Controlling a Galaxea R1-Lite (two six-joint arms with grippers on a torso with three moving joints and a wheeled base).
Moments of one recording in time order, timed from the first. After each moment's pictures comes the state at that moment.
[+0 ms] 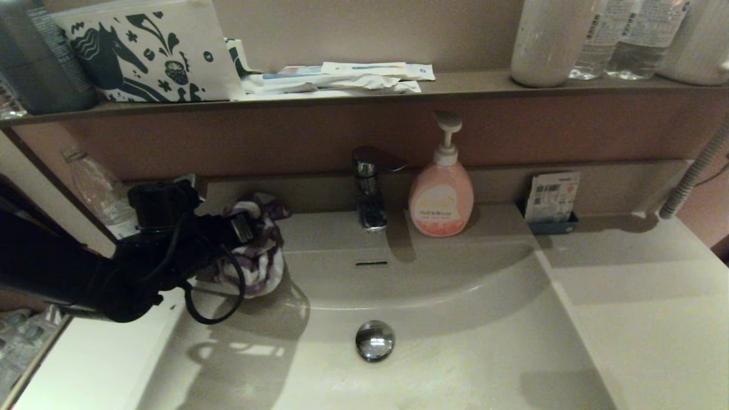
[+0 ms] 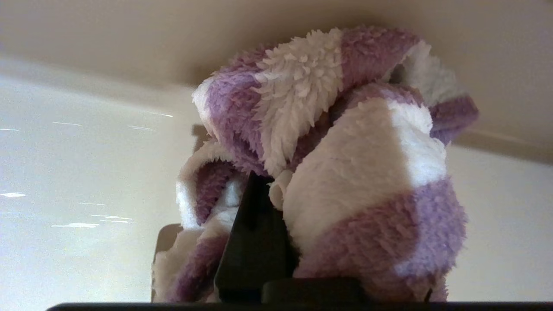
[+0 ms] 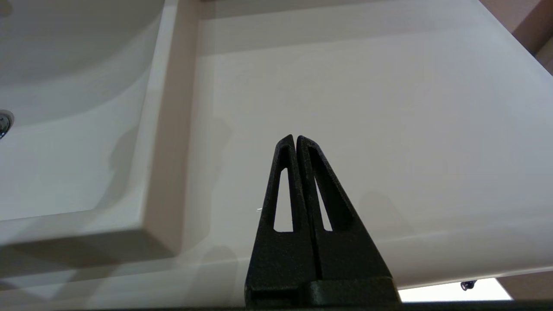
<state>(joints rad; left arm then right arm) -0.09 1.88 -0.80 -0.77 0.08 -0.29 0.00 0.00 -0.02 0.05 -0.03 0.05</state>
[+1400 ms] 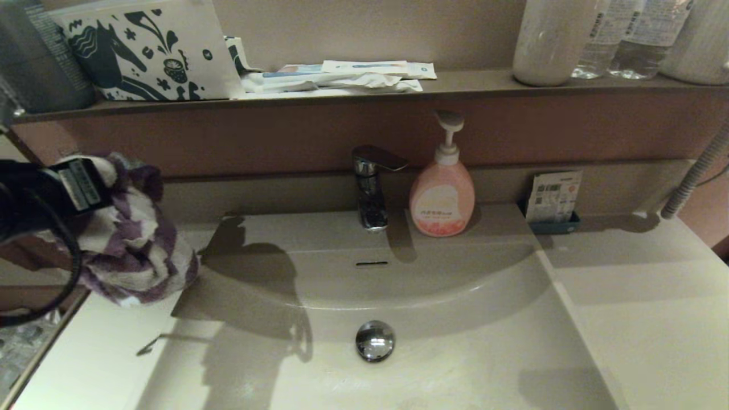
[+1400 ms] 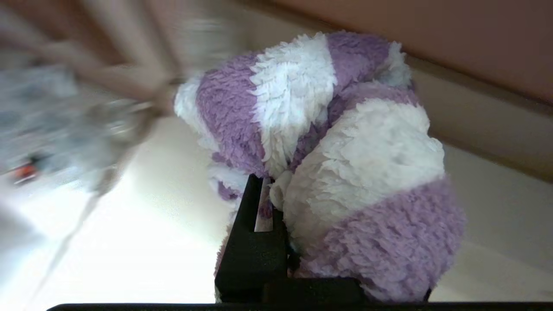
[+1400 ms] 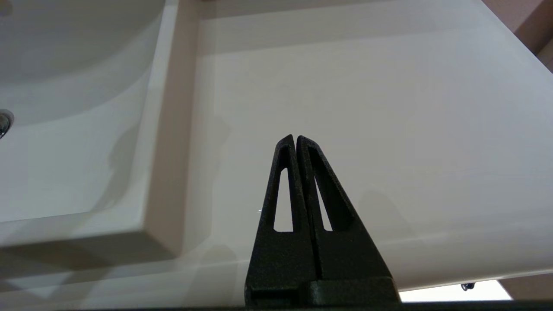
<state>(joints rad) -0.05 1.27 -1.07 0.15 0.39 -0.26 0.00 0.00 -0.02 0.05 -0.03 0.05</state>
